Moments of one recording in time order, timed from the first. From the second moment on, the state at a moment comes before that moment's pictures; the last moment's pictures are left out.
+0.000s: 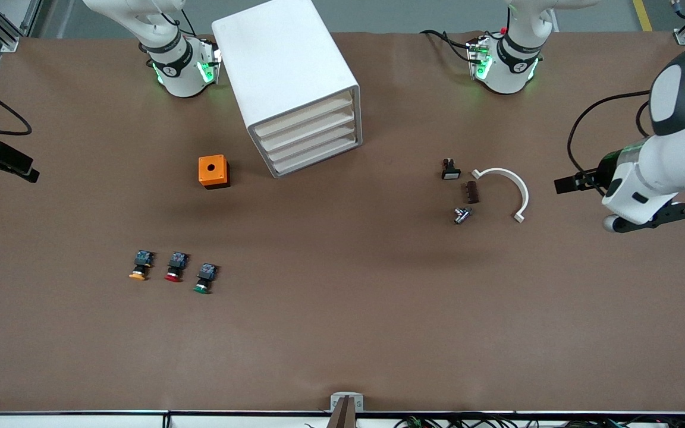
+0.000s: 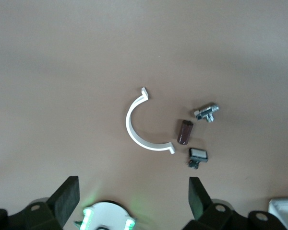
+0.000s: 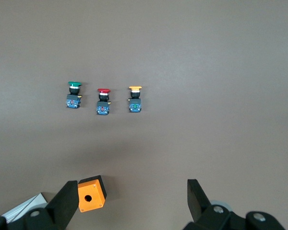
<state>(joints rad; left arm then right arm) -0.04 0.24 -0.09 -1.54 0.01 1.46 -0.43 0.01 0.04 -0.11 -1.57 0.00 1.61 0.03</state>
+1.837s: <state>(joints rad) -0.24 0.59 -0.11 -1.52 -0.57 1.22 -1.87 0.00 0.50 -0.10 -1.83 0.04 2.22 0.03</state>
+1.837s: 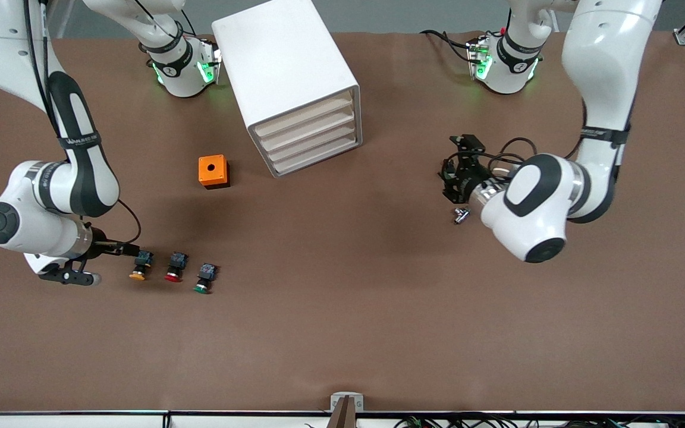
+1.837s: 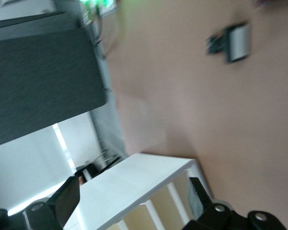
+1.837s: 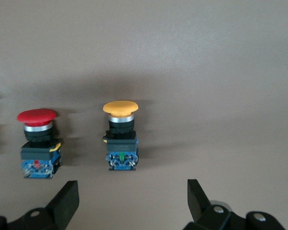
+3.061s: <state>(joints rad) -0.43 0.76 -0.11 -1.46 -0.99 1.33 -2.41 0.00 0.60 -0.08 -1.86 0.06 2.32 0.04</state>
